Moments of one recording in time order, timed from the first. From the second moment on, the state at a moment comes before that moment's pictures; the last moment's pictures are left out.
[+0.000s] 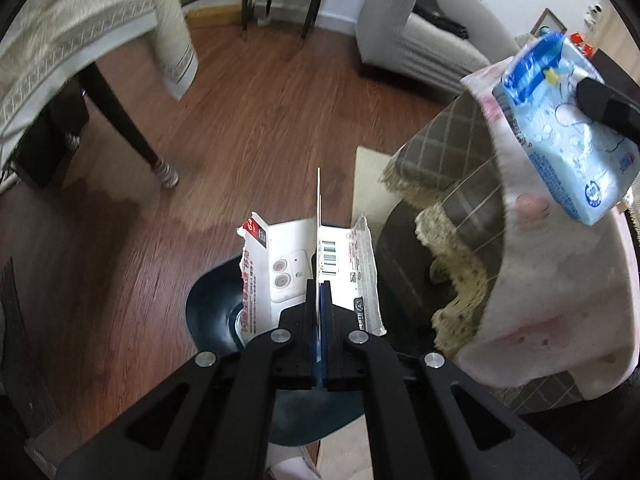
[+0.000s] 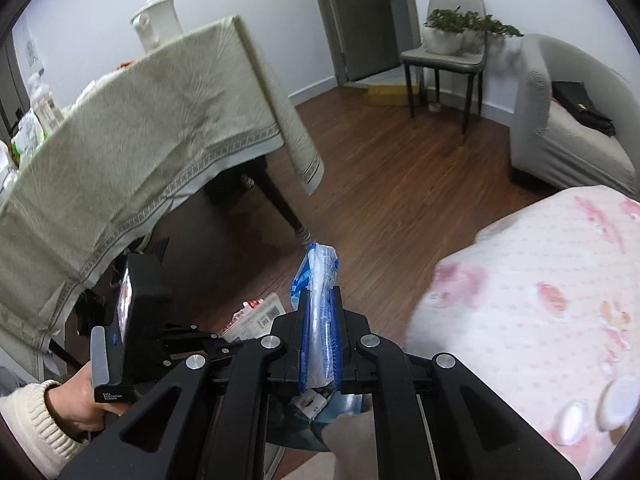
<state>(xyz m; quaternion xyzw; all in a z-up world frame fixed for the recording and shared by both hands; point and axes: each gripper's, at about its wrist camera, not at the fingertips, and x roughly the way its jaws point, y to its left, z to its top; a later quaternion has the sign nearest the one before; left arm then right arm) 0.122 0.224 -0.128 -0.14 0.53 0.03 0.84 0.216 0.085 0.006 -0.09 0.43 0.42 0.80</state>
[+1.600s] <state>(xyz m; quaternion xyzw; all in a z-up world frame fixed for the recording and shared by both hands) 0.075 0.281 -0.011 -0.19 0.37 0.06 0.91 0.185 0.151 -0.087 -0.25 0.51 0.39 0.73</state>
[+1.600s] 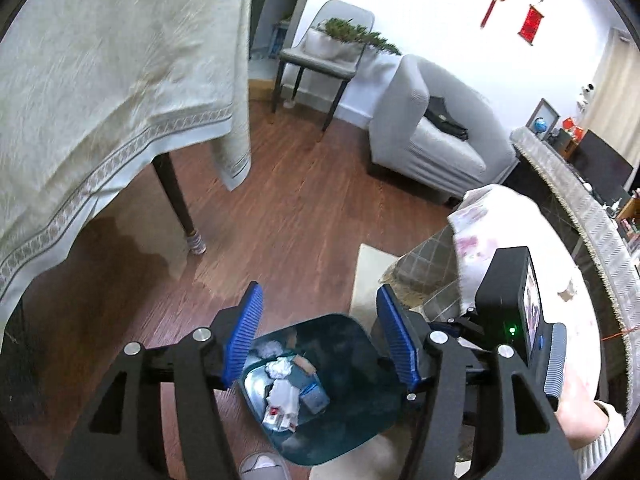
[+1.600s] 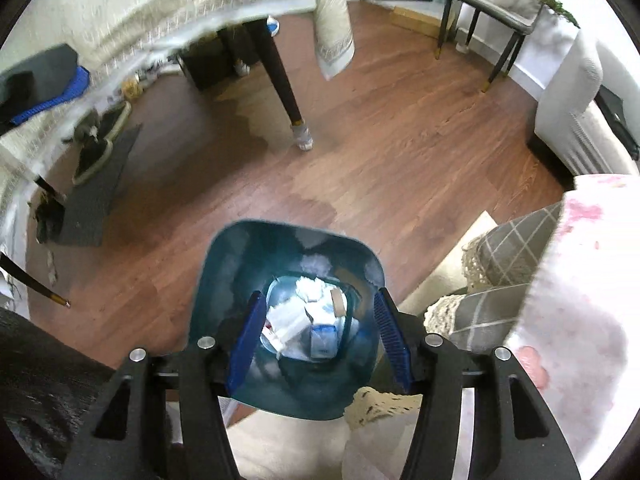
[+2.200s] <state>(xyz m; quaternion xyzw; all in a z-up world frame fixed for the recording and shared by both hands) 0.115 0.173 0.041 -0.13 0.33 -0.03 0.94 0.209 0.033 0.007 -0.14 0.44 0.39 0.80</state>
